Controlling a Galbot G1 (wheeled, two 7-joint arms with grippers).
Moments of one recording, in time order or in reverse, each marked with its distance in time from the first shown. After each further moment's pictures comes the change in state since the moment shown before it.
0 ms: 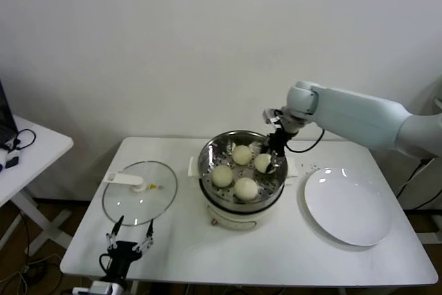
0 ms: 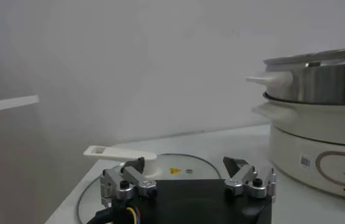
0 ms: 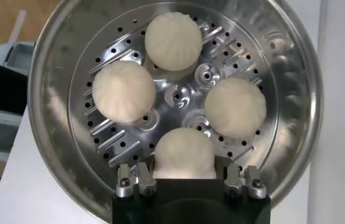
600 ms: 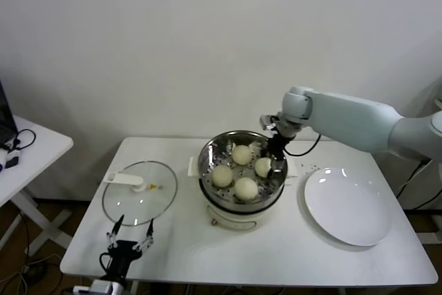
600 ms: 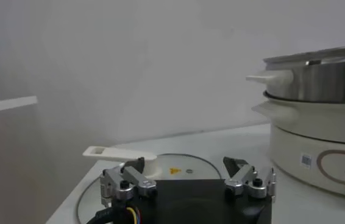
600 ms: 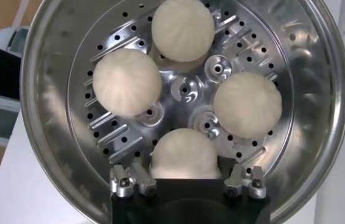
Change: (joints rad) left arm -0.008 0.004 0.001 0.007 0.004 0.002 0.000; right arm -0.017 0.021 -0.013 -0.010 -0.033 0.013 0.002
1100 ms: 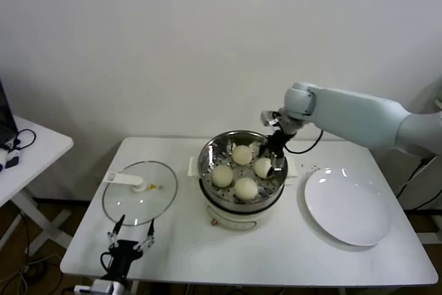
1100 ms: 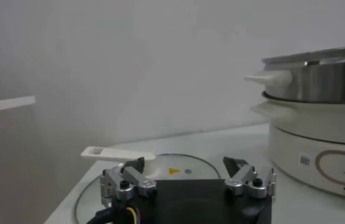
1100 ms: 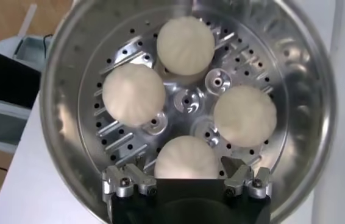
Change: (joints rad) left arm -0.003 0.000 0.006 0.000 0.002 0.002 0.000; right arm 0.051 -0.032 -0.006 0.048 0.050 0.014 -0.009
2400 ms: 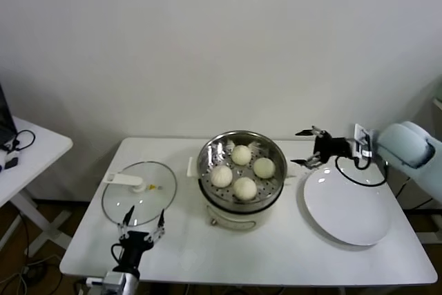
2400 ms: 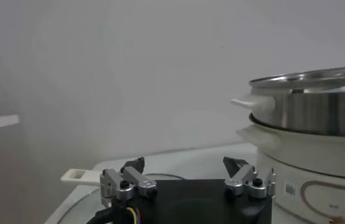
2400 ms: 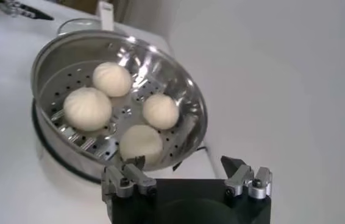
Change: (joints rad) left arm -0.025 -0.061 0.041 -0.053 0.059 0.033 -0.020; right arm -0.770 -0.644 0.983 0.541 -0.094 0.048 0.465
